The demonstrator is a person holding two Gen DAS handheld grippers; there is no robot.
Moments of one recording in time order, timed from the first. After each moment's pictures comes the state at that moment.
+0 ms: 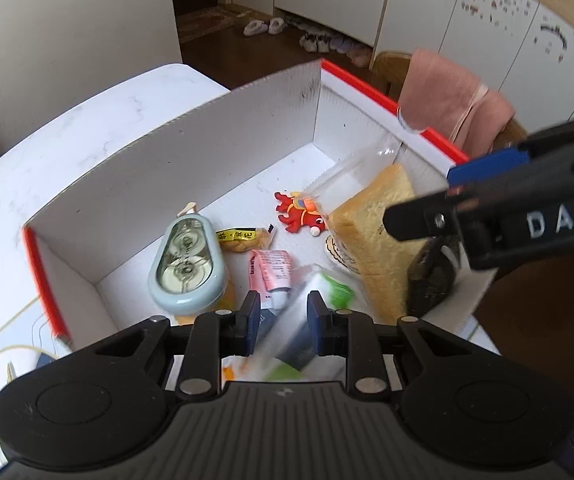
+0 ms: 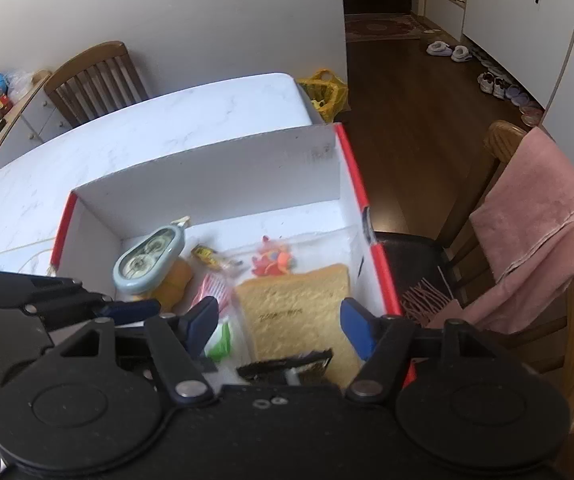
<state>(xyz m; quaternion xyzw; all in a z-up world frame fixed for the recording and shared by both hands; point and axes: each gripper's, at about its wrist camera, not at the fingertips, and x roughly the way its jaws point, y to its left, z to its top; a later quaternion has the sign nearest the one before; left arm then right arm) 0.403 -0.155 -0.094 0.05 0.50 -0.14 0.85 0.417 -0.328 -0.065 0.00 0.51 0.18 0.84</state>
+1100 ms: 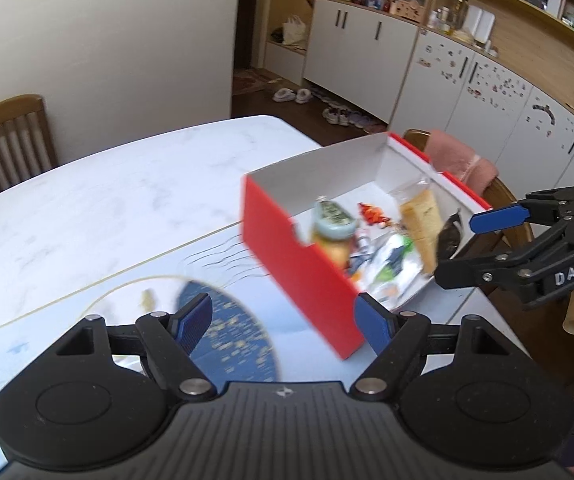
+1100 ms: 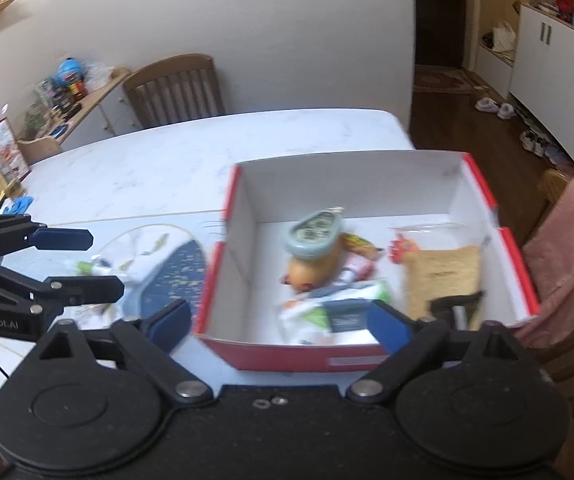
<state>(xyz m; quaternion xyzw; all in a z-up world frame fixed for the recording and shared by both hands) 0.265 0.031 -0.025 -0.01 0.41 -0.12 0.91 0.297 -0.225 -0.023 -0.03 0.44 0.26 0.86</state>
